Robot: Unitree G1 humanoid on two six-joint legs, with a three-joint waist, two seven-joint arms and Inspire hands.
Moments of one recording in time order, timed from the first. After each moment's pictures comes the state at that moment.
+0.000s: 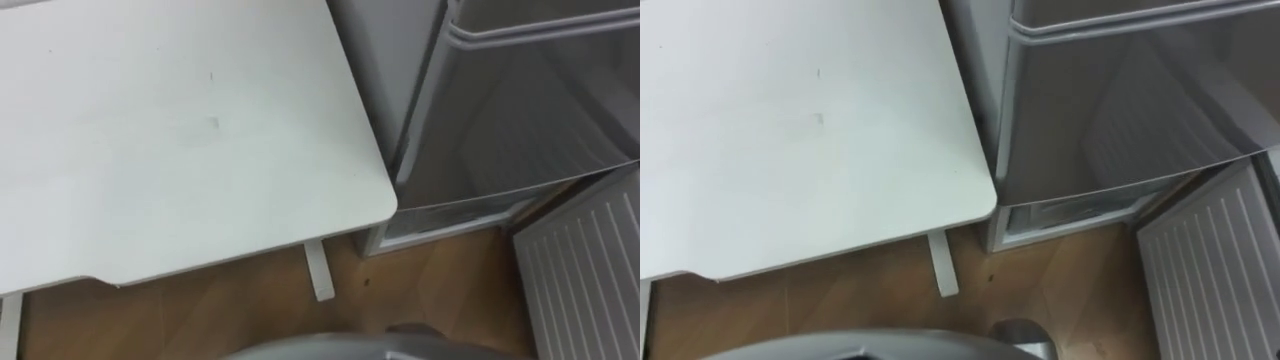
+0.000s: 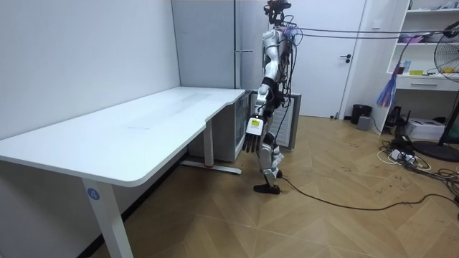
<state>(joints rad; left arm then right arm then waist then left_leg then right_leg) 0.35 0.35 0.39 1.01 0.05 0.19 0.05 -0.14 -0.92 -0.53 1.29 0.58 0.19 -0.30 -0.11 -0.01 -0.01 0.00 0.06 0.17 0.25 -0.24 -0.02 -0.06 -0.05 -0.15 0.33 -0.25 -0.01</state>
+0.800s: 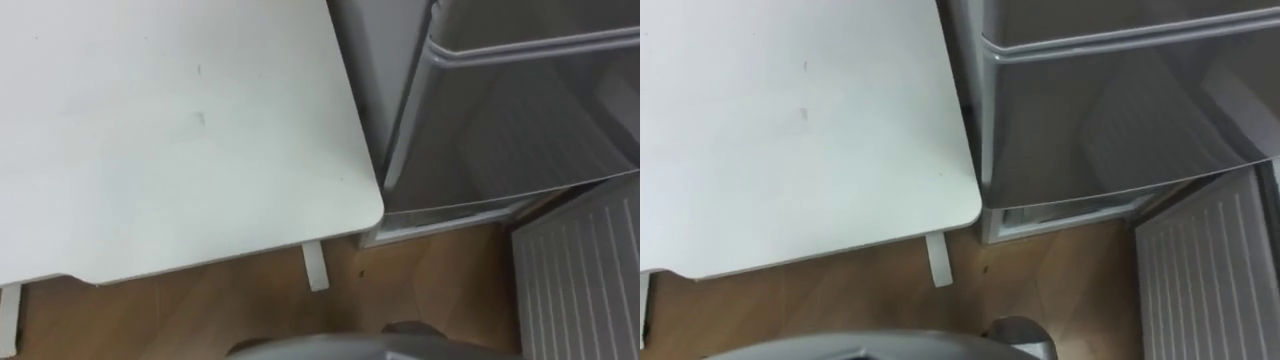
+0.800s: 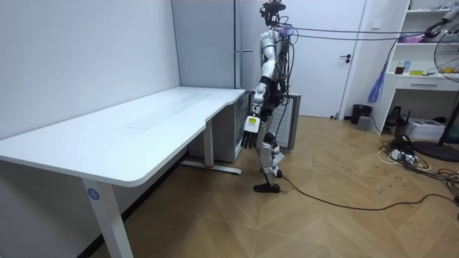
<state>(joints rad) 0.28 0.38 0.27 1.01 0.05 0.17 -0.06 0.01 -0.81 -0.38 1.32 0.61 0.11 -0.04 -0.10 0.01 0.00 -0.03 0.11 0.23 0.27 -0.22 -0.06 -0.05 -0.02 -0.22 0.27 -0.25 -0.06</state>
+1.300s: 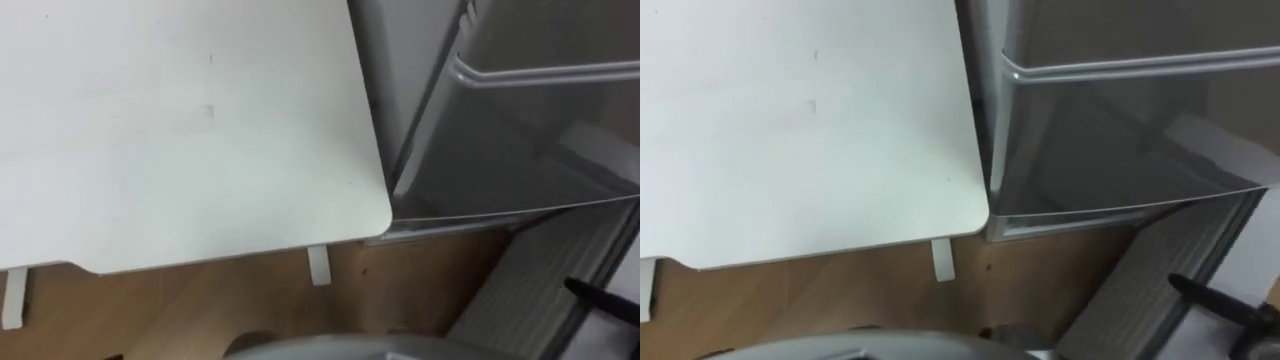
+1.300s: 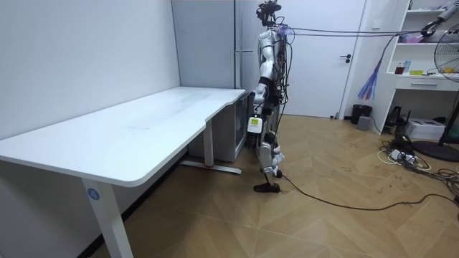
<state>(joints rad) 0.23 0.37 0.15 1.09 0.05 0.18 -0.10 0.17 -0.54 -0.24 1.02 0.74 0.08 0.22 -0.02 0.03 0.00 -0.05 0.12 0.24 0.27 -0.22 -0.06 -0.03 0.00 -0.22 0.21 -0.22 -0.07</state>
